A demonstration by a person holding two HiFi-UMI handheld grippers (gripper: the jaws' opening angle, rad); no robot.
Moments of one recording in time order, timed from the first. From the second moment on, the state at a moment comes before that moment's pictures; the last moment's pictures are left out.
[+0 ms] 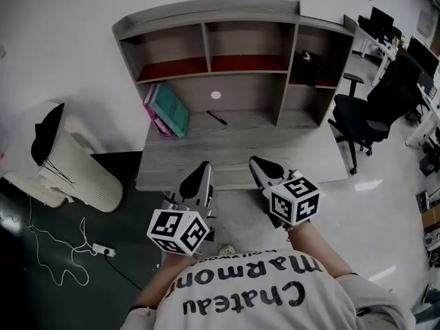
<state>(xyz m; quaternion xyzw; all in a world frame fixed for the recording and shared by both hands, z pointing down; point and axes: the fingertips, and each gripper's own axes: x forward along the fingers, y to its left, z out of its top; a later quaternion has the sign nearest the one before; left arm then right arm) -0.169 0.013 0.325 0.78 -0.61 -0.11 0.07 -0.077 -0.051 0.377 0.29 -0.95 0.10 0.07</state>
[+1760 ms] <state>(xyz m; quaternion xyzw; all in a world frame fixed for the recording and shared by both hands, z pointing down) -0.299 -0.176 0.406 0.72 -0.66 -0.13 0.18 -0.194 -0.256 0.463 0.25 -0.94 0.16 0.15</state>
